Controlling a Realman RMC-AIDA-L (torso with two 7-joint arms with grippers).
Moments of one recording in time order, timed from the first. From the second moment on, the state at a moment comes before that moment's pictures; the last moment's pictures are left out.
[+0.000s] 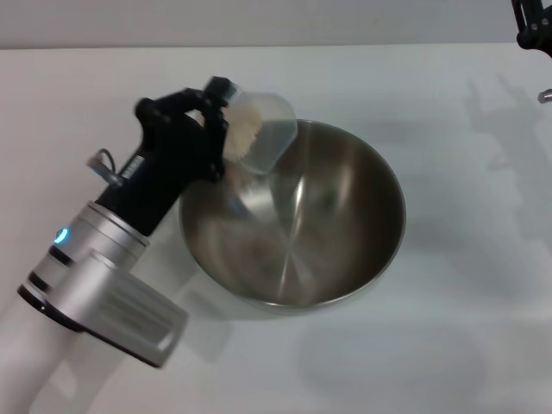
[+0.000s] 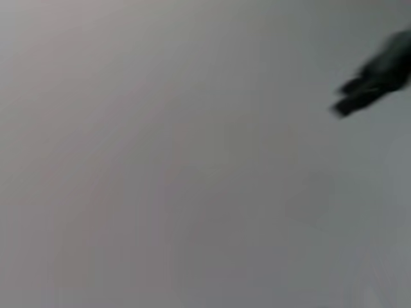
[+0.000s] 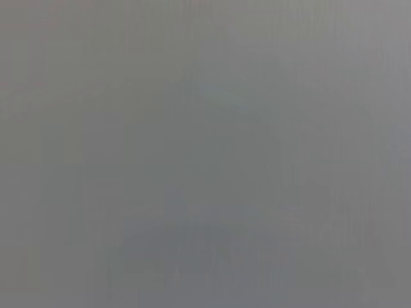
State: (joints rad) left arm -0.44 -2.08 -0.46 -0.39 2.33 1.38 0.91; right arm 0.47 2.08 -1.88 -0.23 0.45 -1.31 0.05
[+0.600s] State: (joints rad) left arm -0.40 -2.08 -0.43 -0.42 2.52 1.37 1.75; right arm 0.47 2.08 -1.88 -0.23 0.44 -1.31 0.05
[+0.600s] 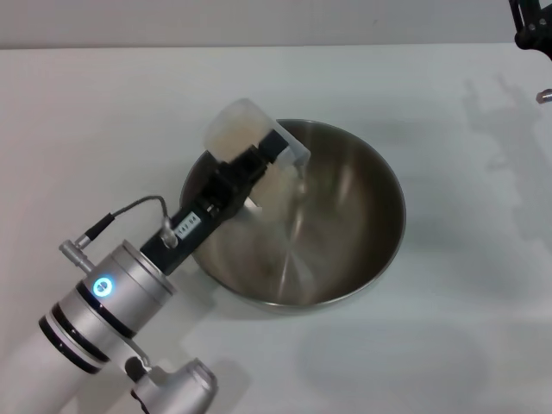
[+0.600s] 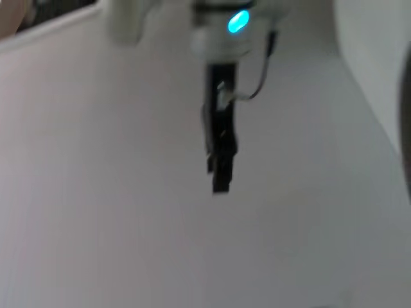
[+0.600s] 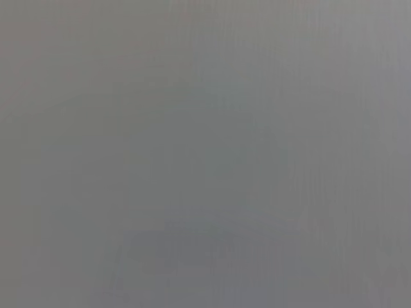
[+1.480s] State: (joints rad) left arm -0.39 -2.08 -0.44 -0.44 2.55 1.35 1.95; right arm 0.47 2.08 -1.88 -0.23 0.45 -1.31 0.05
